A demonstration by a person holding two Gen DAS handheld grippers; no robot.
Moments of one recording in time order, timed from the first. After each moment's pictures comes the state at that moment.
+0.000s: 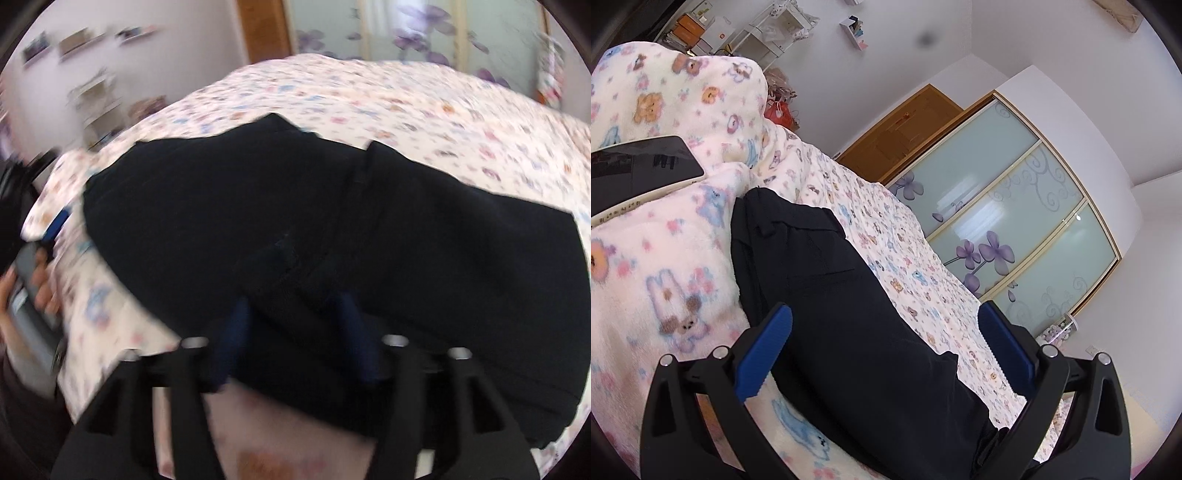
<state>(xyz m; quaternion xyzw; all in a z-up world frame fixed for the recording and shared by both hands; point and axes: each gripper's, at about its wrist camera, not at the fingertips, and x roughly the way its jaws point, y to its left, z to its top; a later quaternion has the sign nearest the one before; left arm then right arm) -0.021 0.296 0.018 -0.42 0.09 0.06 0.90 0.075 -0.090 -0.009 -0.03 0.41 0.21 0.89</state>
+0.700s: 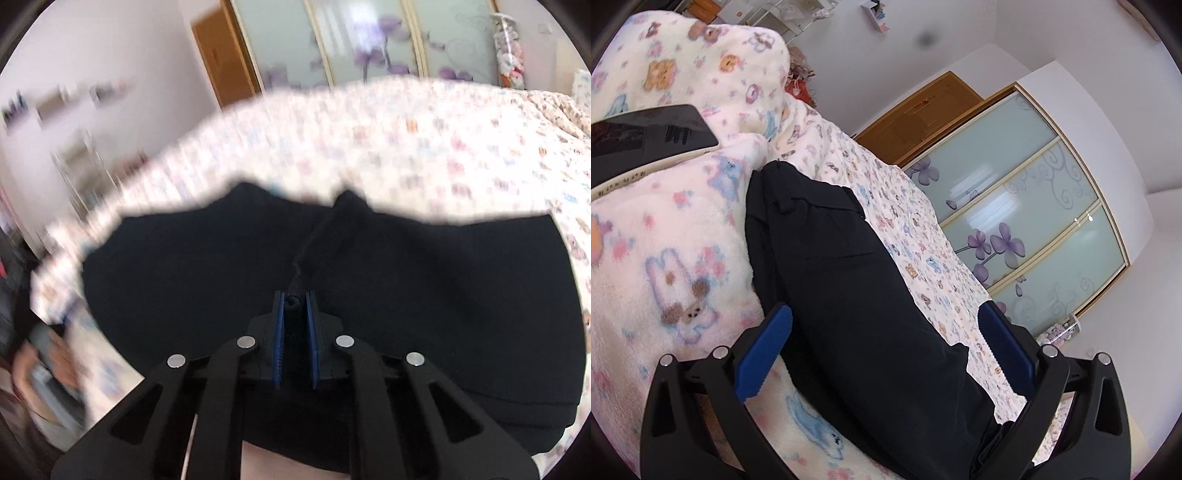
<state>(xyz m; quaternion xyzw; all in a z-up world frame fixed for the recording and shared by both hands) -0.007 0.307 0.002 -0.46 0.13 0.07 0.88 0.091 -0.115 0.021 0.08 0.34 0.17 0.92</state>
